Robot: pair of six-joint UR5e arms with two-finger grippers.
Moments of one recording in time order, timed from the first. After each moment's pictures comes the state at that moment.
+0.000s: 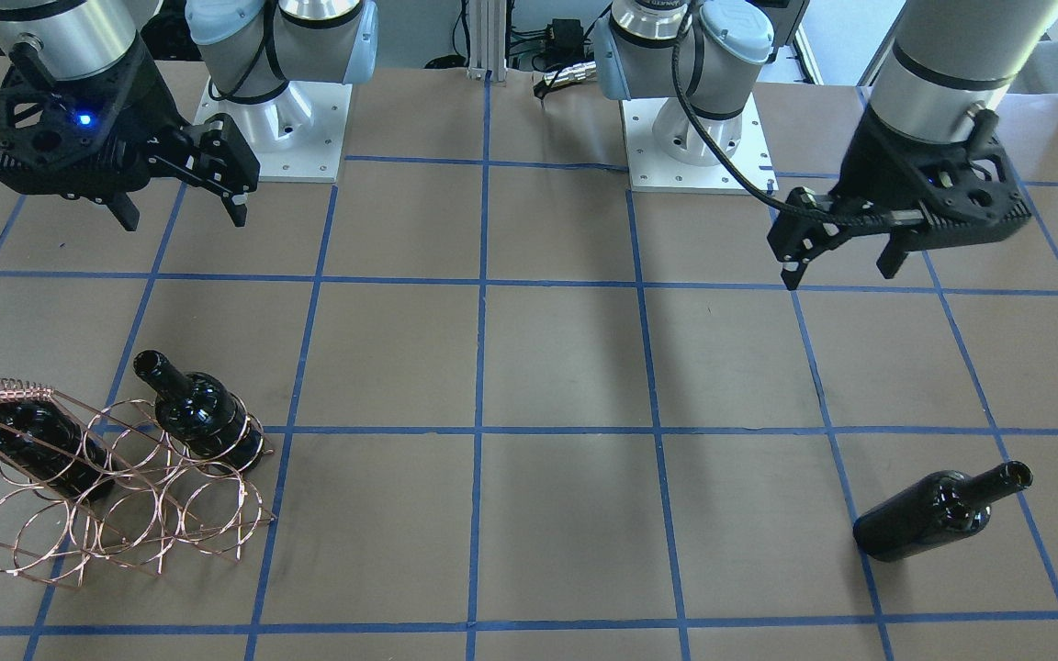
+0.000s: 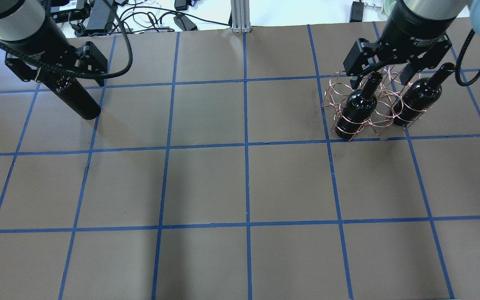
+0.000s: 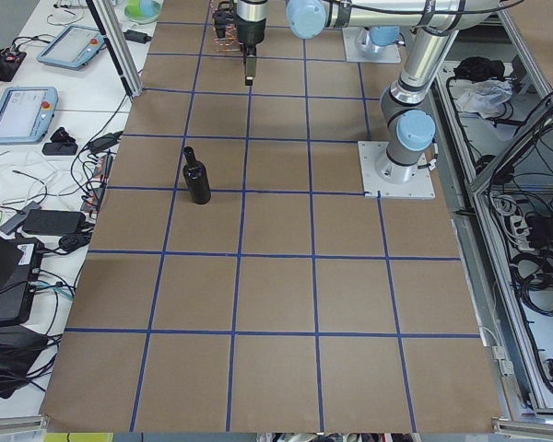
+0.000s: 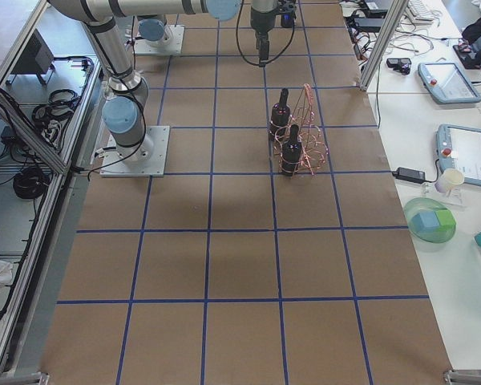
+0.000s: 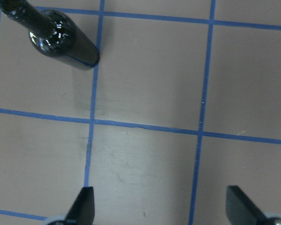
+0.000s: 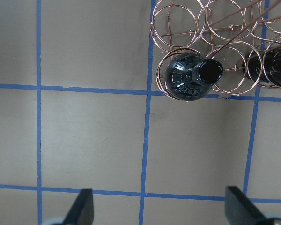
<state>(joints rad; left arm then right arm) -1.39 -1.57 -1.61 -1.40 1.64 0.08 1.53 -1.58 1.52 -1.53 -1.55 -0.09</state>
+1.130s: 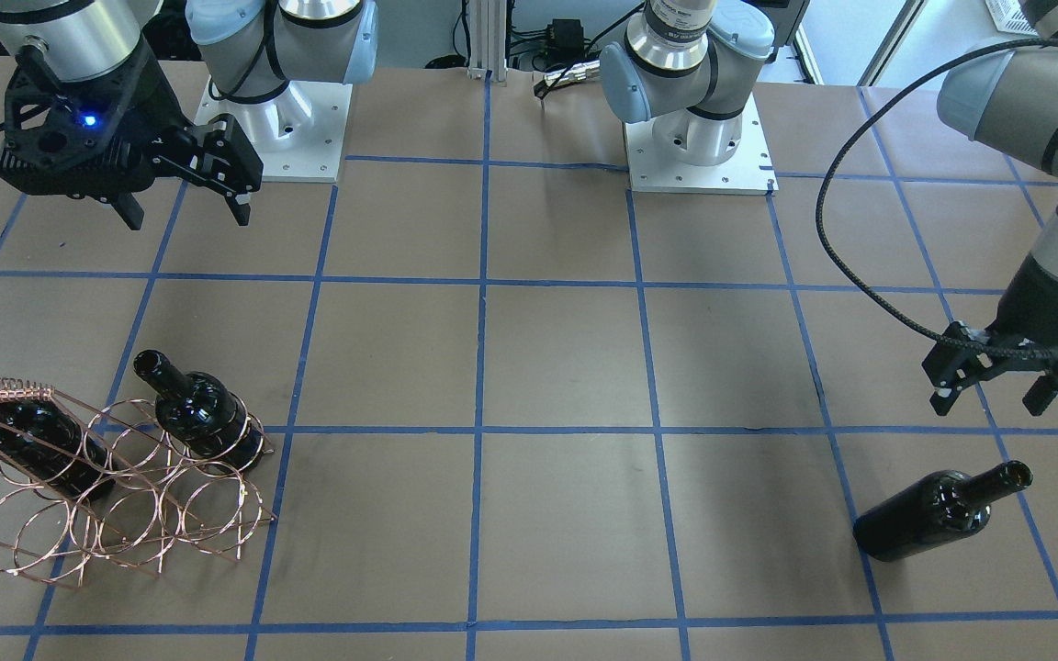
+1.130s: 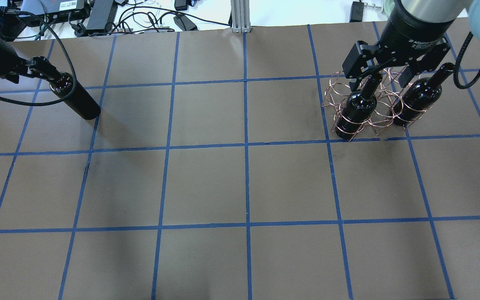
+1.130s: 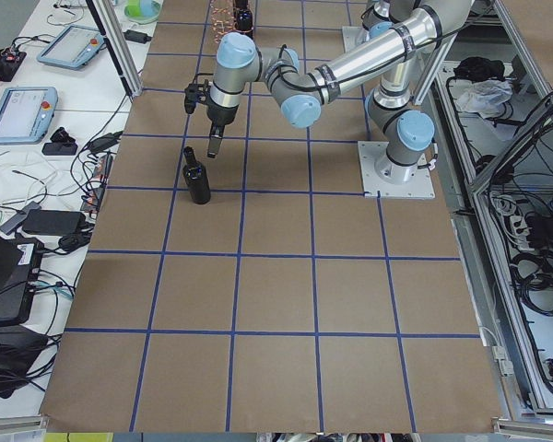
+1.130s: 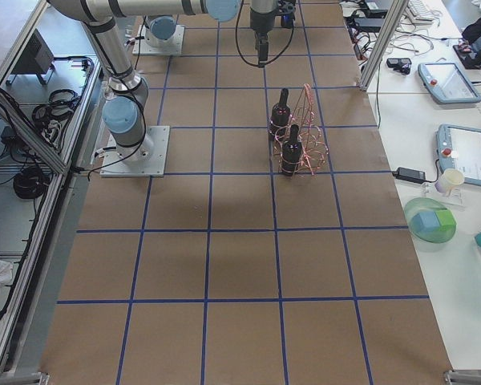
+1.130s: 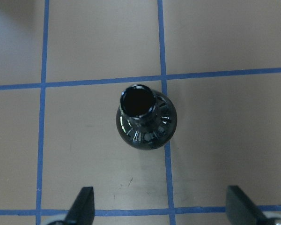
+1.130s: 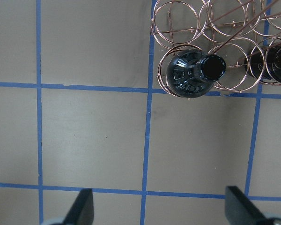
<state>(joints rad) -1.15 -1.75 -1.70 -0.94 1.51 0.47 1.54 -1.58 1.53 -1.53 -1.55 -0.09</state>
